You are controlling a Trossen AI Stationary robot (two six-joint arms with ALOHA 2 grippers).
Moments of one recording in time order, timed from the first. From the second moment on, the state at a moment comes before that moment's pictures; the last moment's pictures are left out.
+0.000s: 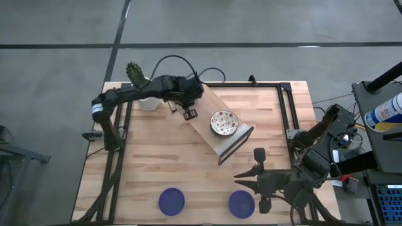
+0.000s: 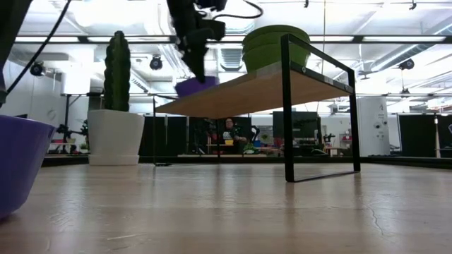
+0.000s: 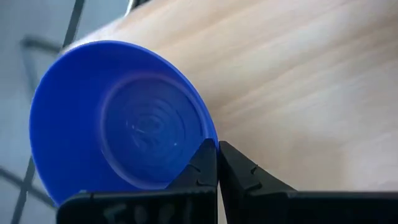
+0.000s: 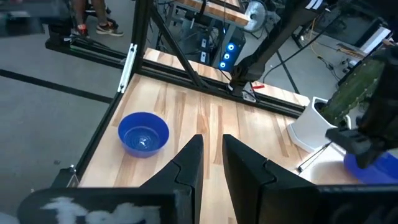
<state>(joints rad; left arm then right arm) 0.29 1.74 1.76 -1.13 -0.26 0.03 0.82 1.49 1.57 -0.64 0.78 0.15</state>
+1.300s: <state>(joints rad) 0.18 1.78 1.94 -1.49 -0.03 -0.09 0.82 1.49 1.55 -0.64 0.78 0.15</state>
